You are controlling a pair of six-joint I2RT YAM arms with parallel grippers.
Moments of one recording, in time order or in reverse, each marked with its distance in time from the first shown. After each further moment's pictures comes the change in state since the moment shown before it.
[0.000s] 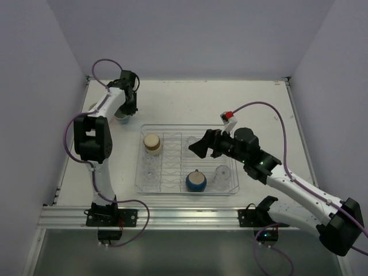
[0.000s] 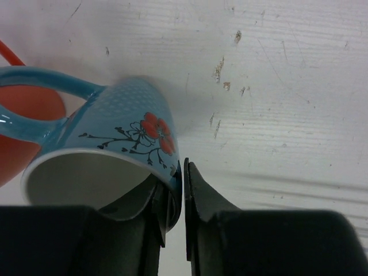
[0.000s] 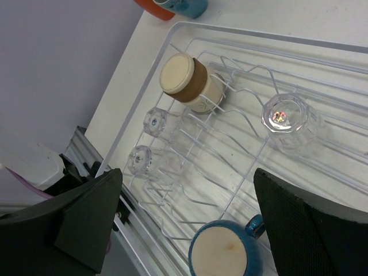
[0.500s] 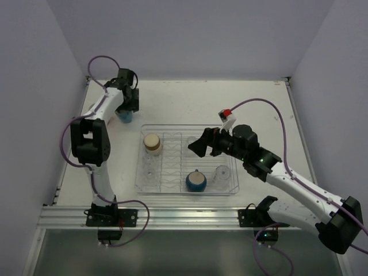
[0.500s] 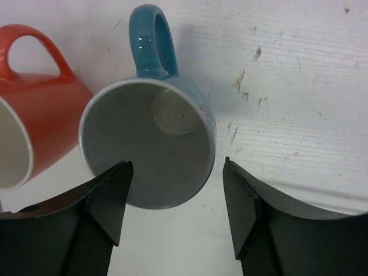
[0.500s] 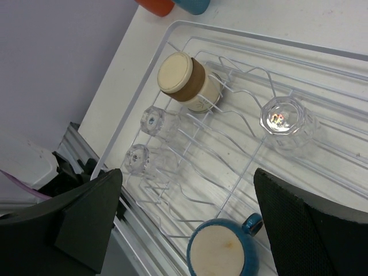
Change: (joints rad) left arm 0.002 -0.035 -0.015 0.033 -0.078 0.001; right arm 0.006 0.024 0.056 -0.062 0.005 -0.027
